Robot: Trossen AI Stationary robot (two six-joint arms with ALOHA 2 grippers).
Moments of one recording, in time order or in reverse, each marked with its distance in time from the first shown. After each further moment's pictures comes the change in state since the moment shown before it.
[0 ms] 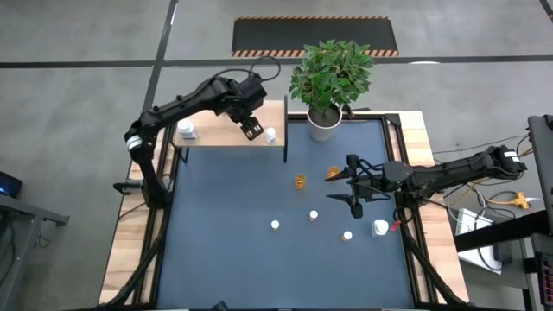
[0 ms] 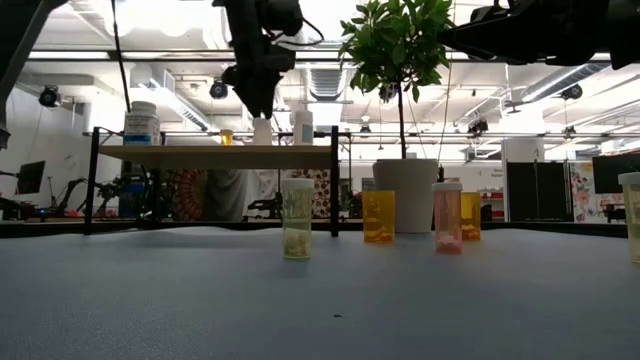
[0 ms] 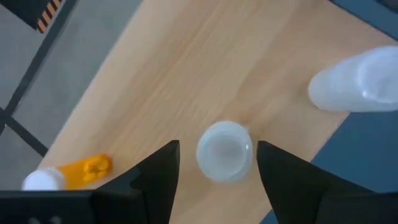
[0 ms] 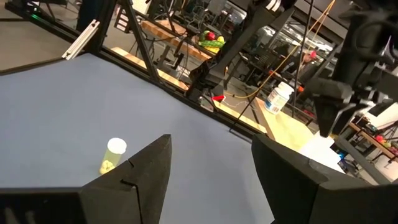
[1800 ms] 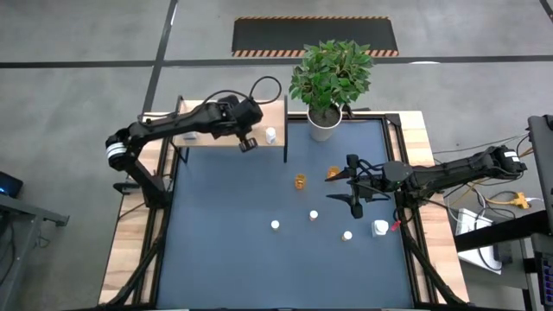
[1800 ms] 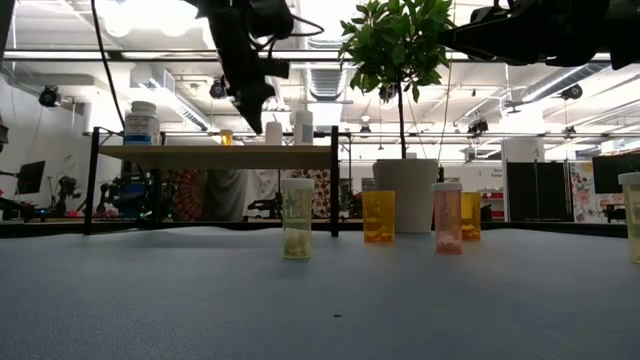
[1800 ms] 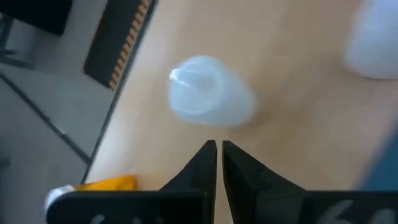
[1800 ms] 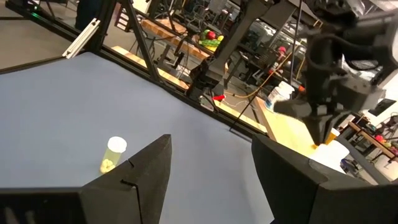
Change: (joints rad) left arm -0.078 -0.164 -0.424 0.397 -0.257 0.208; right arm 0.000 0.000 0.000 -0.004 0.000 -0.003
